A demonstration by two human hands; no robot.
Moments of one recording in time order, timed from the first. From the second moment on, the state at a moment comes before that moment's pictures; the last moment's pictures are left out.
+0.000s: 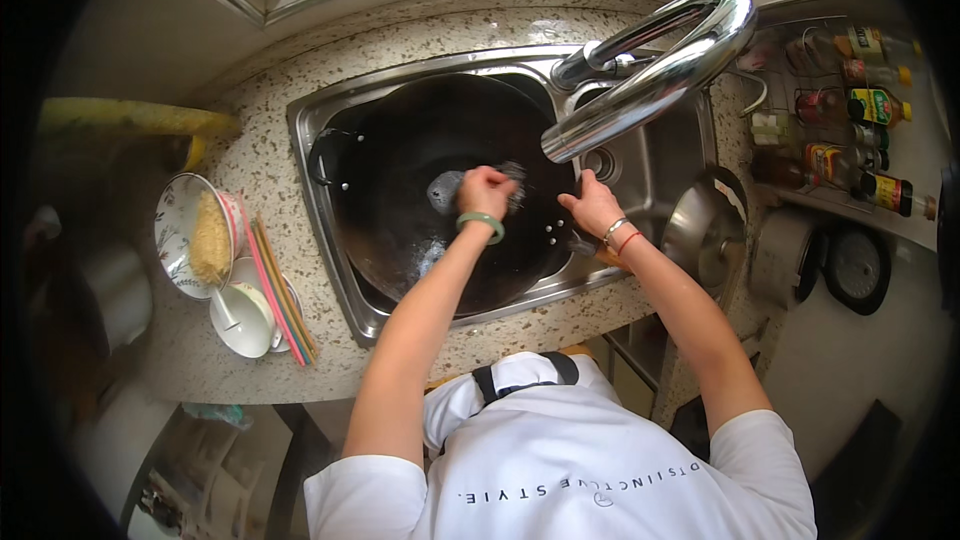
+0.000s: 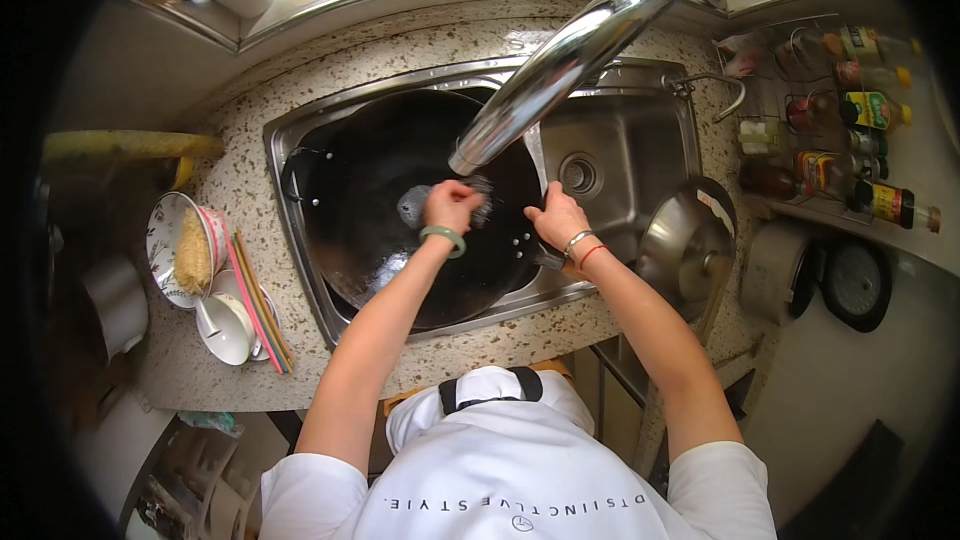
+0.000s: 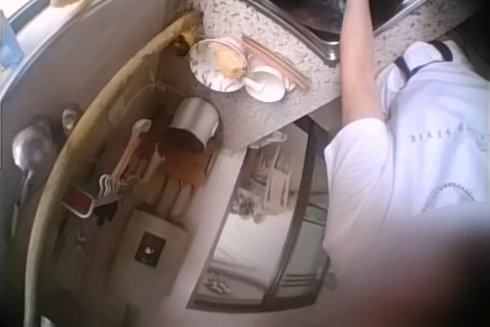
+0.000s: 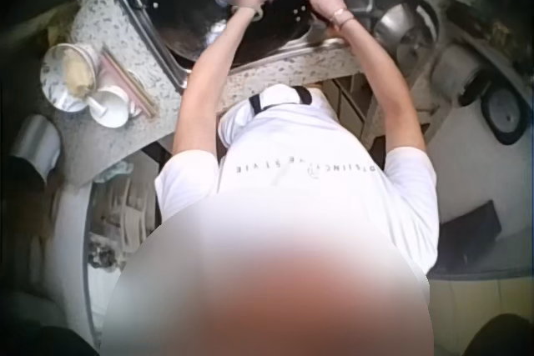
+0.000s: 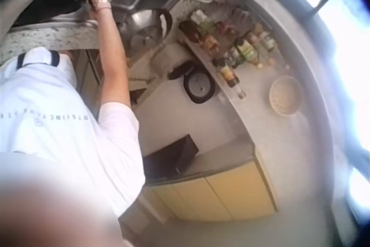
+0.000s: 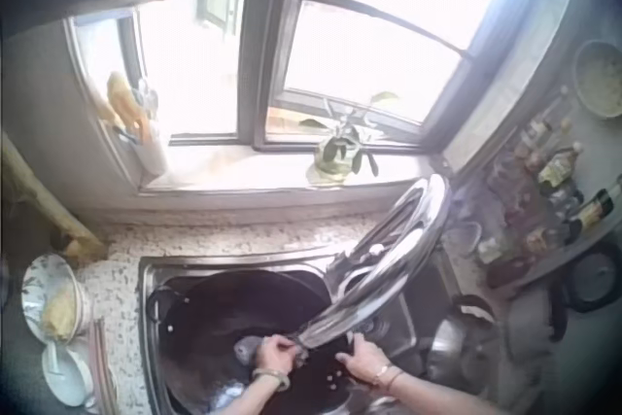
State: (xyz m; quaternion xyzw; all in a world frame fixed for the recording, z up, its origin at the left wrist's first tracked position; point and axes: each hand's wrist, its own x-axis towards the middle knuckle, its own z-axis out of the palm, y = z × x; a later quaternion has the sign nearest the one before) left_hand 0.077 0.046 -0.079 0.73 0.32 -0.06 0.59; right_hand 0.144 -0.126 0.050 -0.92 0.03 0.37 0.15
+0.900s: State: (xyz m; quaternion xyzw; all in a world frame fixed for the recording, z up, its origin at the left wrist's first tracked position) left_hand 0.070 0.351 0.020 0.88 0.22 -0.14 0.41; right_hand 0.091 0.110 -0.040 -0.86 -0.03 0.07 0.51
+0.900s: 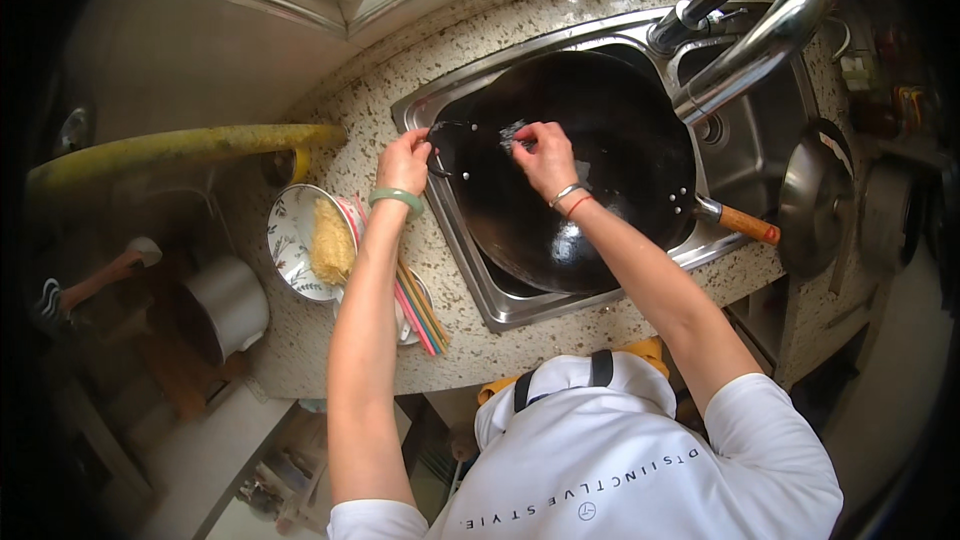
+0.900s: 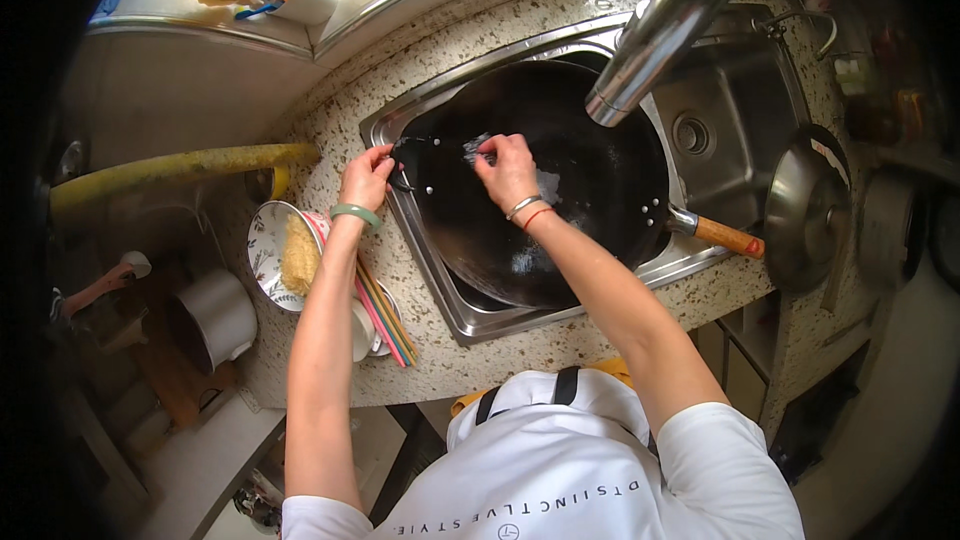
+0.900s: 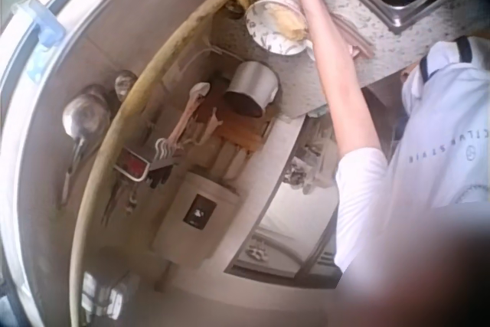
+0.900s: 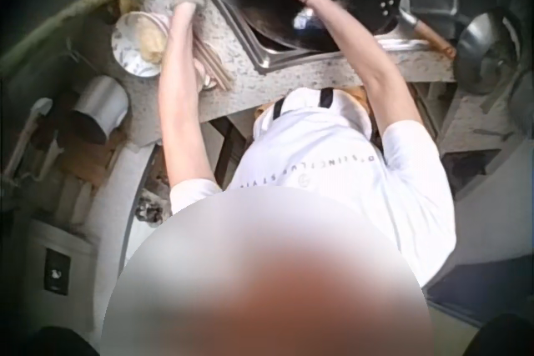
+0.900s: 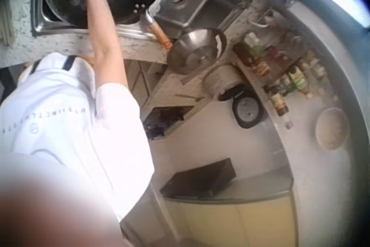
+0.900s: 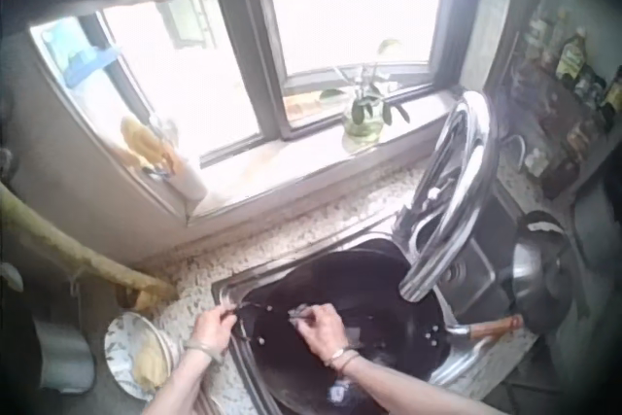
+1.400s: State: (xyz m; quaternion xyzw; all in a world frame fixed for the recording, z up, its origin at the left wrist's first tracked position) left_hand 0.074 0.319 0.057 0.92 0.19 -0.13 0.31; right_hand 0.051 0.143 -0.026 -0.86 -0.06 -0.01 0.50
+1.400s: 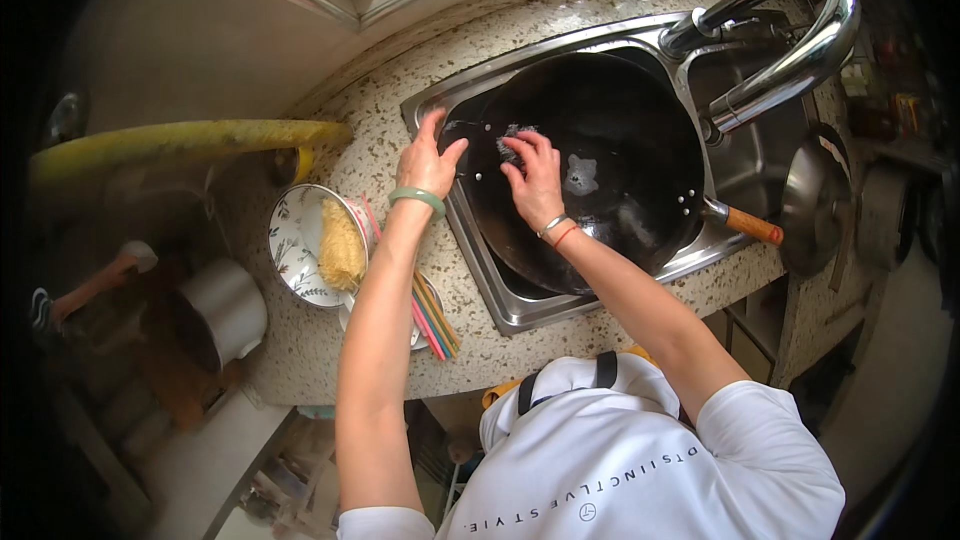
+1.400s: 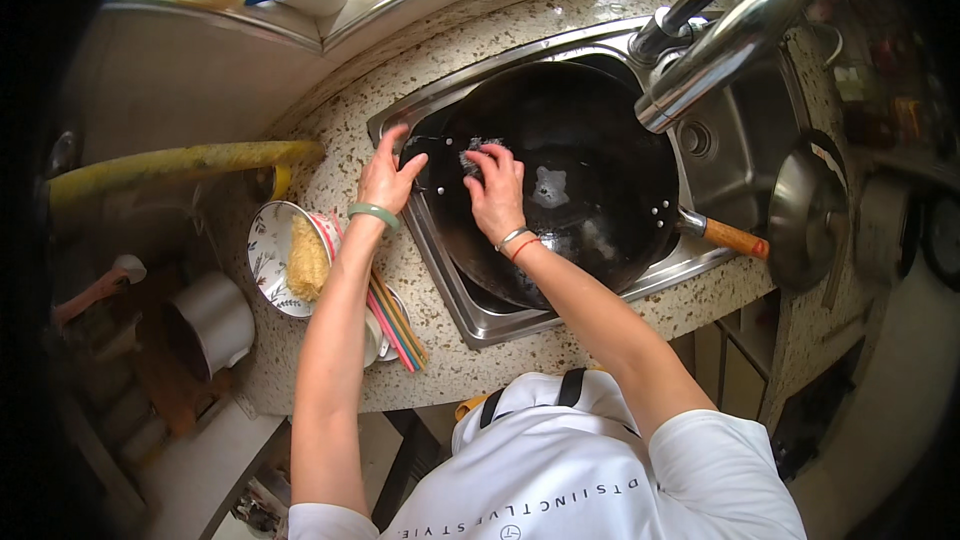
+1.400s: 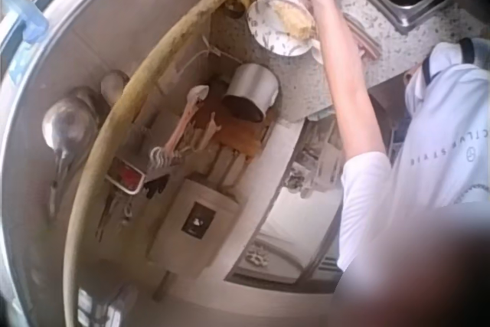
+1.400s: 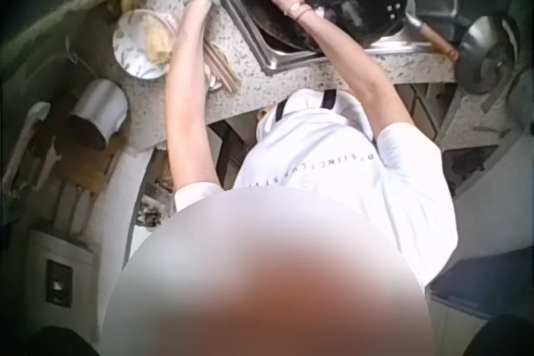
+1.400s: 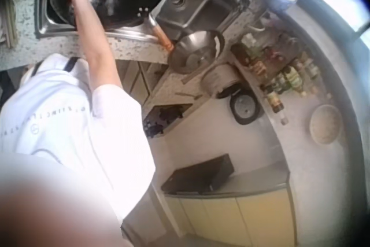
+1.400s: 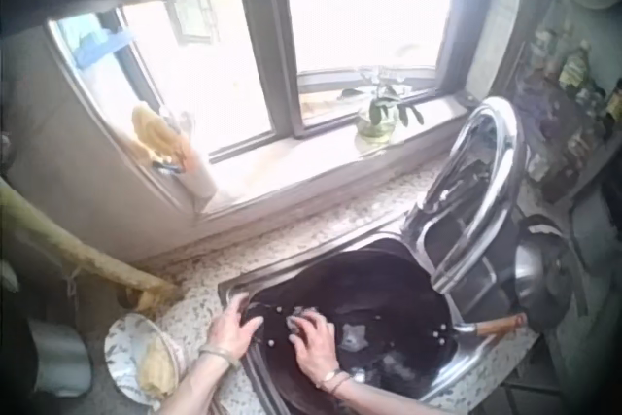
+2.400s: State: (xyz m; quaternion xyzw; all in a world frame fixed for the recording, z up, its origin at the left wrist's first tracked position) left_hand 0.055 0.303 0.049 0.94 0.18 -0.15 0.24; right_hand 0.073 0.157 -0.019 -0.87 -0.11 -0.04 0.48
